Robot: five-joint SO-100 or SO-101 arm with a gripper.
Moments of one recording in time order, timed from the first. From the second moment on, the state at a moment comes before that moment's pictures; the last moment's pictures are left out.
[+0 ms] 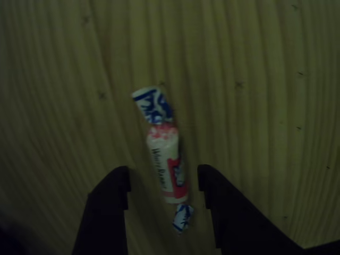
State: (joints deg) arm -10.1 104.7 133.7 54.9 -78.4
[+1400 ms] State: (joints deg) arm -30.7 117.2 119.3 60.2 -14.4
